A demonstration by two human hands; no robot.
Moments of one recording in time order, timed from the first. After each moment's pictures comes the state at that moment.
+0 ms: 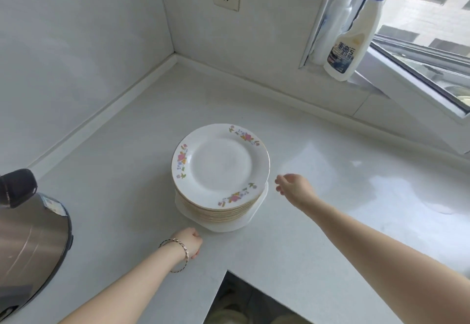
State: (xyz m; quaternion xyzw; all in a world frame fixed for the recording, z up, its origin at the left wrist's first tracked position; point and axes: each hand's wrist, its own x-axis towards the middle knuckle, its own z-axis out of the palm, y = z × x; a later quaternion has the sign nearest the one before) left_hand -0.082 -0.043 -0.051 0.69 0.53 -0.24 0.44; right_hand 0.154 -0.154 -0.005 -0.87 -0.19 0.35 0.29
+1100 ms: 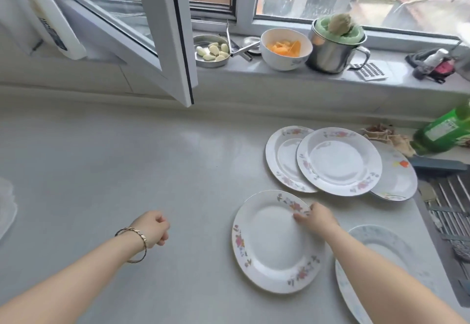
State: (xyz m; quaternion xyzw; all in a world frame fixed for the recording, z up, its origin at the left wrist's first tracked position) left_hand 0.251 -0.395 -0.035 0.78 0.40 -0.28 0.40; right_hand 0.411 -0.730 -0.074 -0.92 0.10 0.34 0.15
